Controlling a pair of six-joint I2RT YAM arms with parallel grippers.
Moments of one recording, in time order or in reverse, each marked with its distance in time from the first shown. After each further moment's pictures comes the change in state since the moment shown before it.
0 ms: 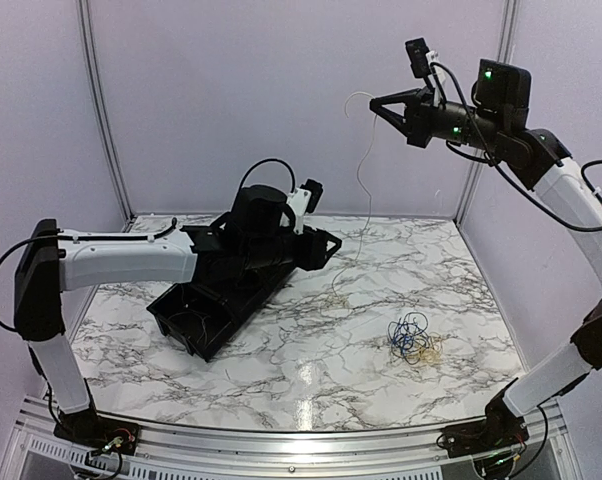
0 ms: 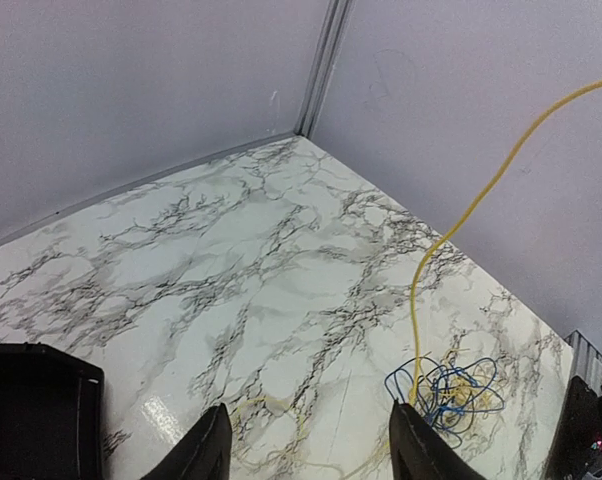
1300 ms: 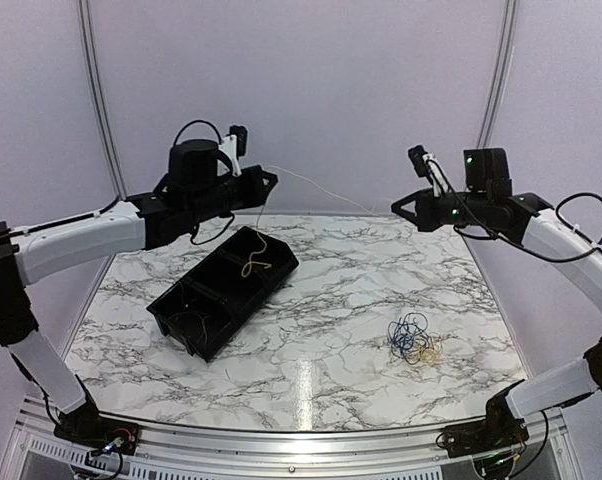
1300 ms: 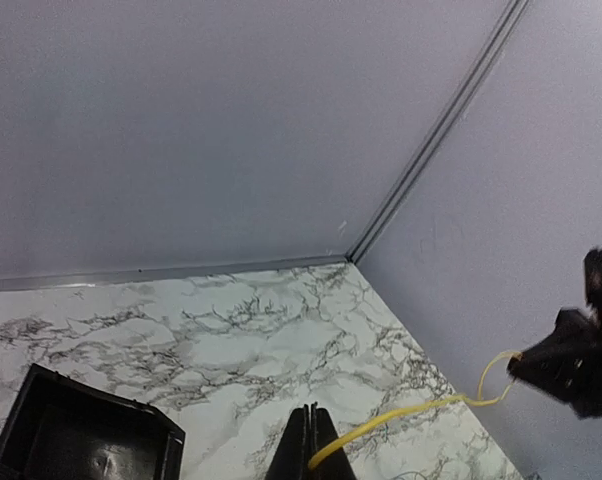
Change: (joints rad) left arm 0.195 -0.115 0.018 0.023 0.034 -0.185; right arm -0.177 -0.151 -0.534 -0.005 0.049 0.090
